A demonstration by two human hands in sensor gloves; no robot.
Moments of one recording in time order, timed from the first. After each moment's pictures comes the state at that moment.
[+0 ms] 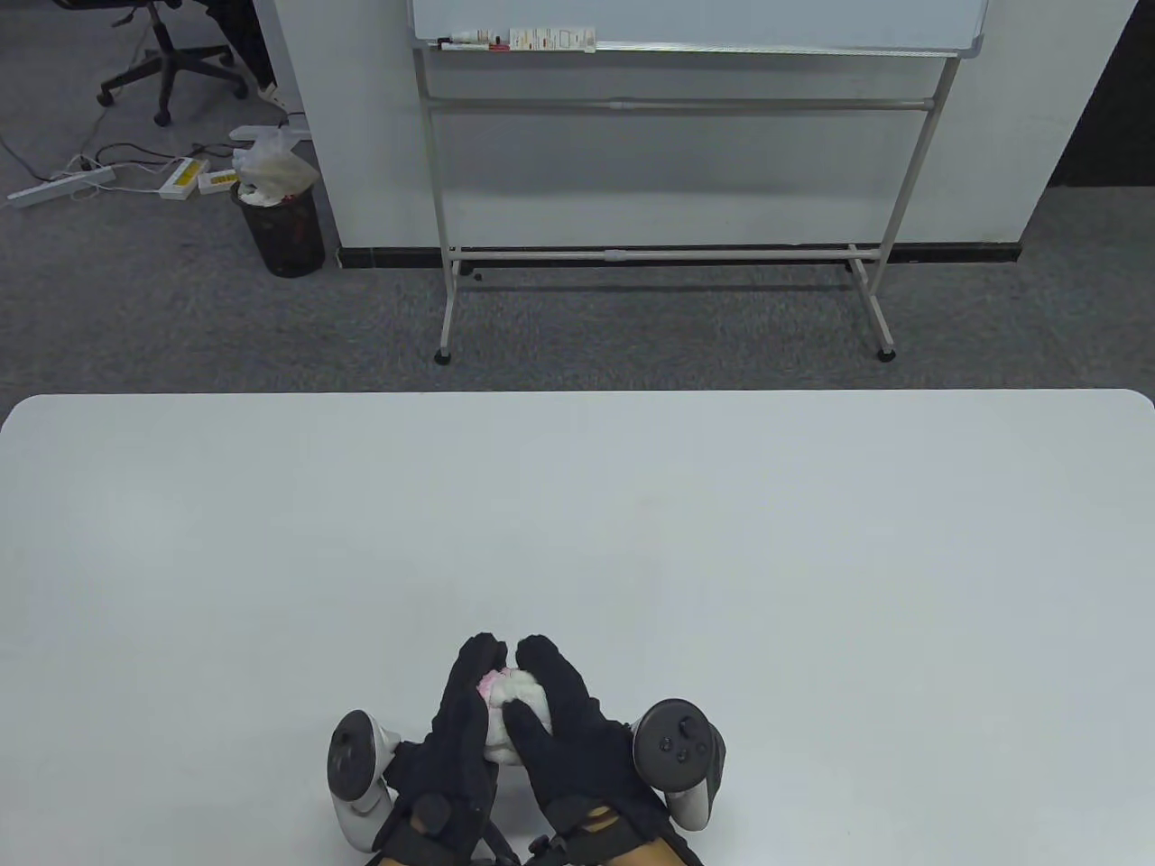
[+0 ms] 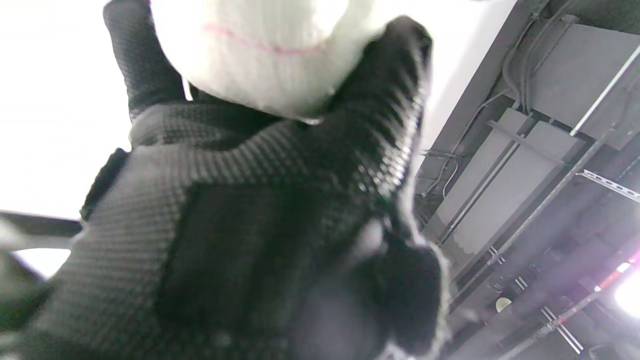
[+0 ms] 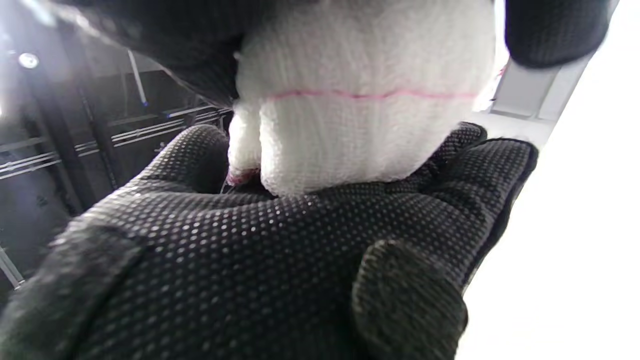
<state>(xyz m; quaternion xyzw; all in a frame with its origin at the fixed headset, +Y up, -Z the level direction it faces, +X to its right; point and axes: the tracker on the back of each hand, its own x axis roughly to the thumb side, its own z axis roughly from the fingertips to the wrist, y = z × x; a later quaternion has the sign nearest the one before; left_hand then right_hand) -0.174 -0.740 -0.270 -0.03 -0.23 0.75 0.62 0.015 -0.718 -0.273 0.23 -0.04 0.74 0.63</state>
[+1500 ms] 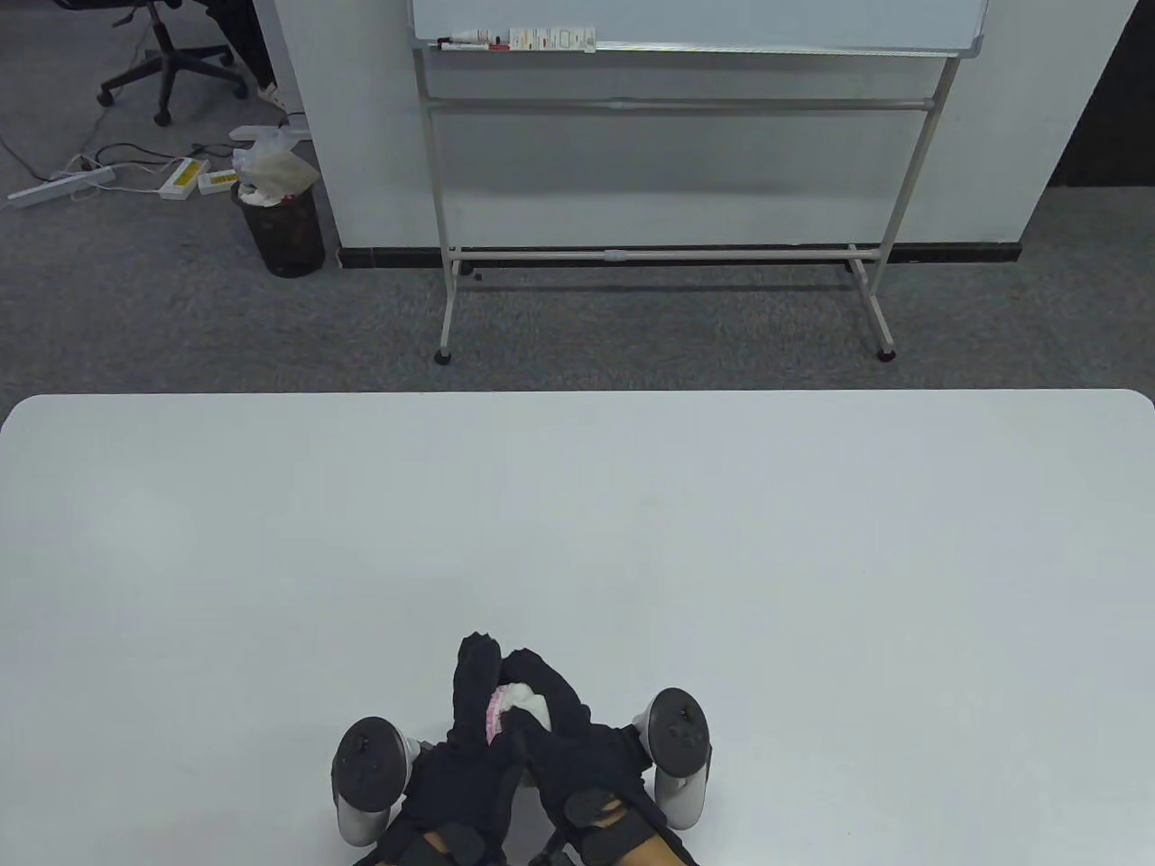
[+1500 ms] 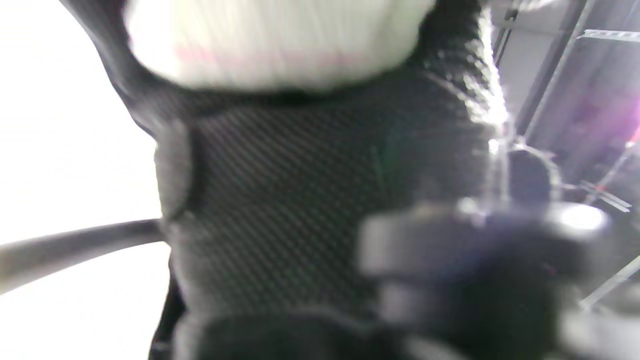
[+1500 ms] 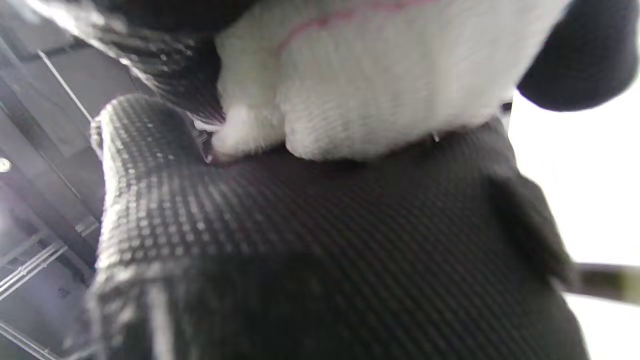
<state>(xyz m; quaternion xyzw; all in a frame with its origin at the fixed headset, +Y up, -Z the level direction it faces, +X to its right) -0.161 -0.712 -0.259 0.00 -0.28 0.60 0.75 0.010 -0.726 -0.274 0.21 0.04 0.65 0.73</state>
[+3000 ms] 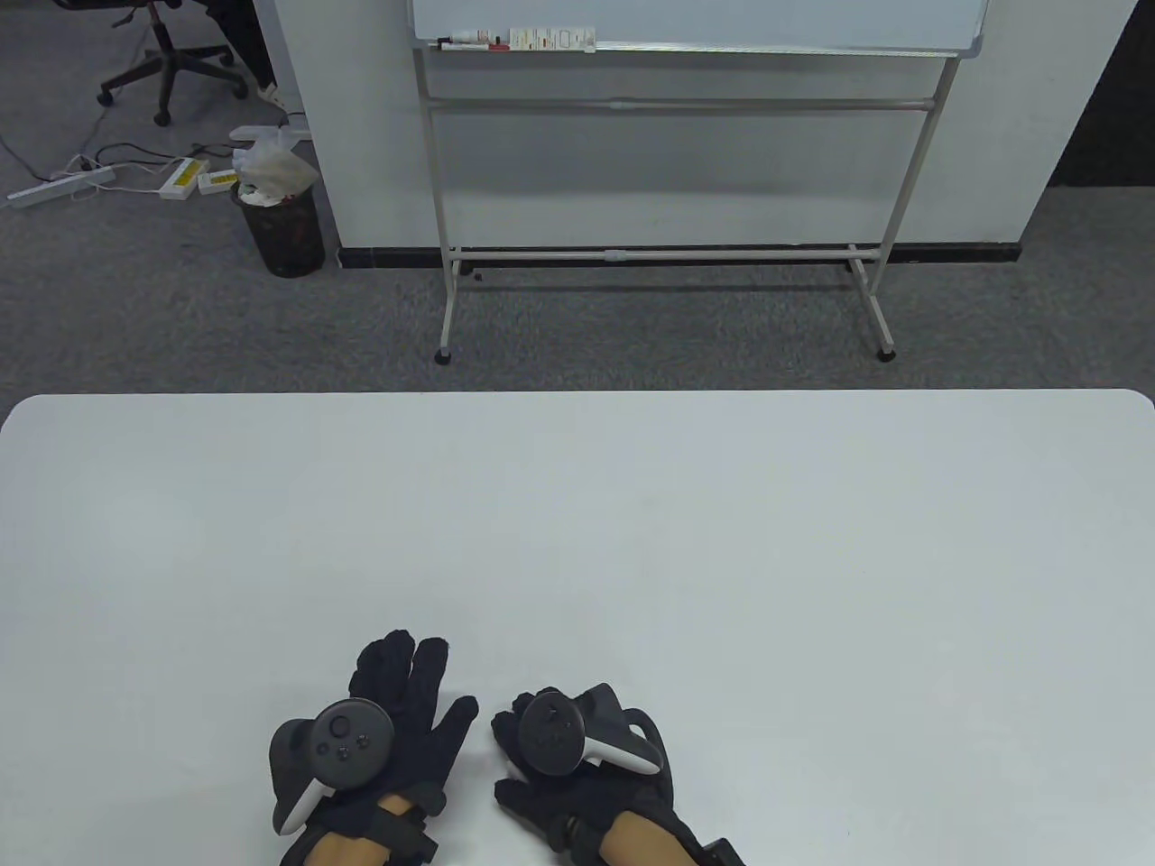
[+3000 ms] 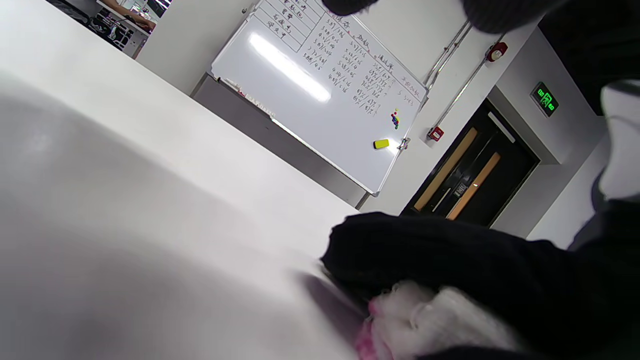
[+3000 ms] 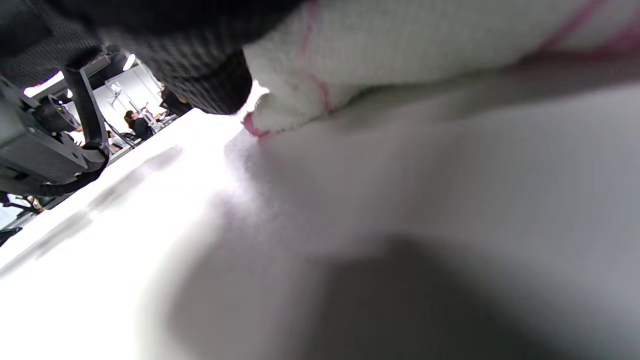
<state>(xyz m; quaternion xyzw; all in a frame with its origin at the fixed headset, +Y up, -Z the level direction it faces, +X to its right) -0.232 -0.742 -0.285 0.03 -0.12 0.30 0.95 -0.018 -0.793 -0.304 0.25 0.24 0.92 0.16</state>
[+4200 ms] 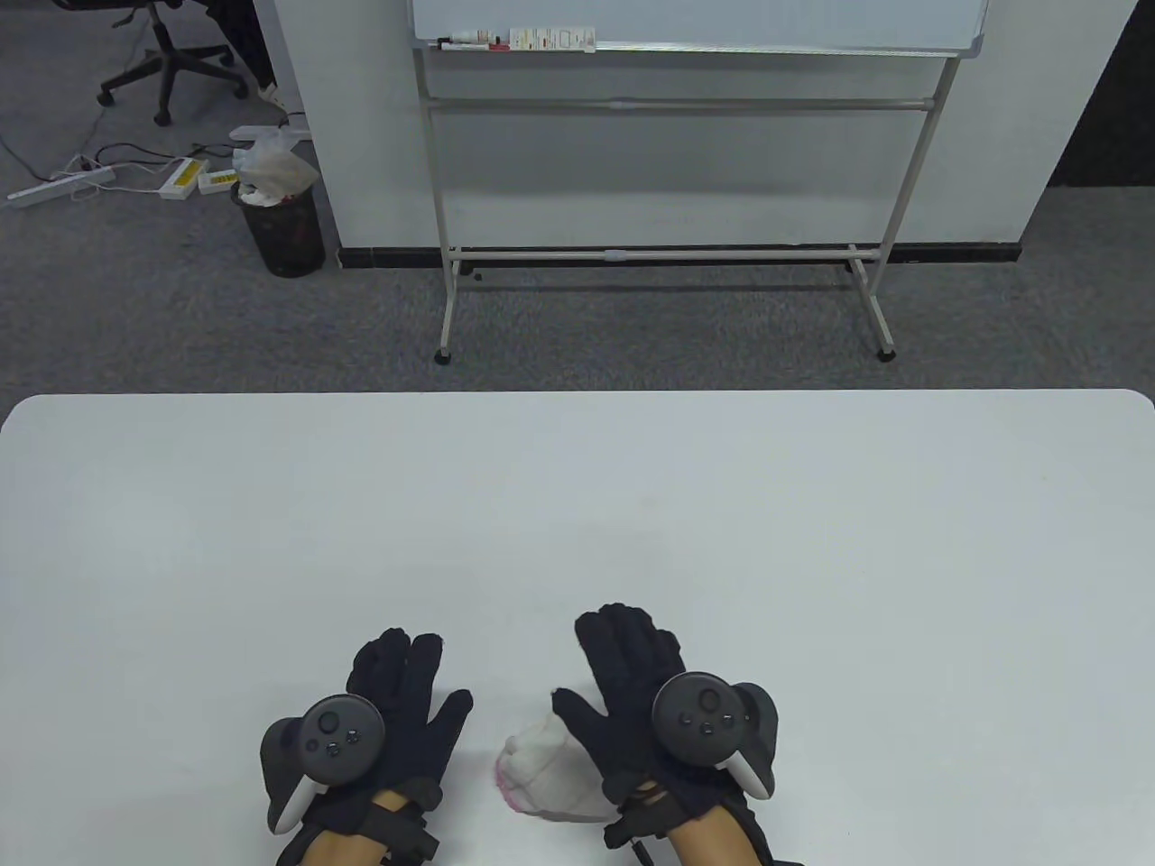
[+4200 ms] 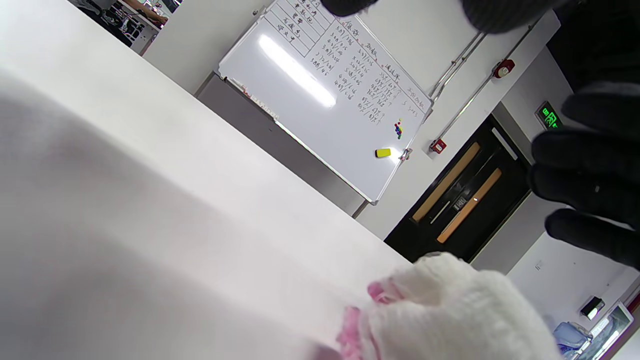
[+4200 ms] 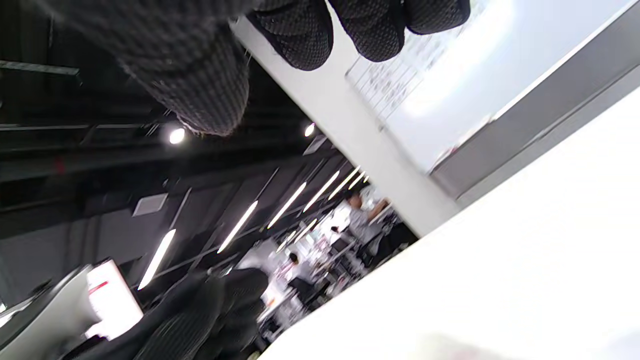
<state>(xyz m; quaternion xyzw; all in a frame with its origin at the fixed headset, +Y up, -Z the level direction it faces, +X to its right) -0.237 -0.744 -0.288 0.03 -0.11 0.33 0.94 0.075 -0.696 -0.294 0.16 -0.09 0.90 0.40</state>
